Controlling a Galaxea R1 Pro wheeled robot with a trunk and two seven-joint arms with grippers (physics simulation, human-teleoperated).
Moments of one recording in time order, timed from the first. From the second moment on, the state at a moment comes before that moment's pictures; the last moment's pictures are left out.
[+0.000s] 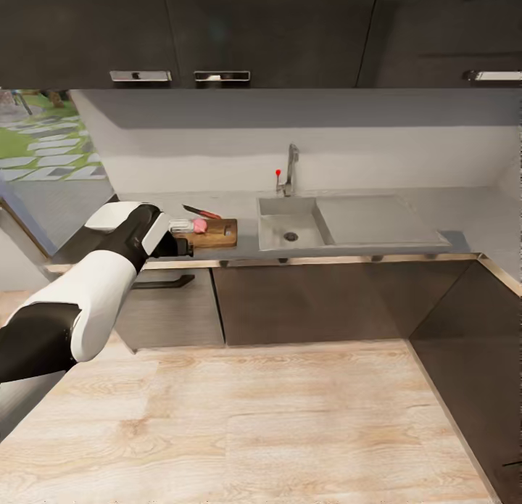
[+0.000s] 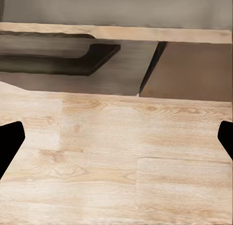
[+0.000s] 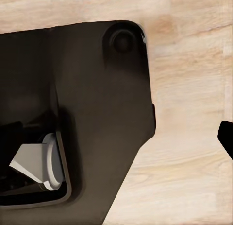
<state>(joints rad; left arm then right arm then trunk) -1.46 0.02 -0.07 -0.41 0.21 1.00 0.22 0.27 -0.04 0.34 -0.52 -0.40 -0.33 -0.13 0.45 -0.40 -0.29</state>
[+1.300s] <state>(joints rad) -1.46 -0.01 -0.07 -0.09 0.21 0.76 0.21 0.27 -0.04 0.34 -0.52 -0.40 -0.33 -0.13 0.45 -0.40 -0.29</state>
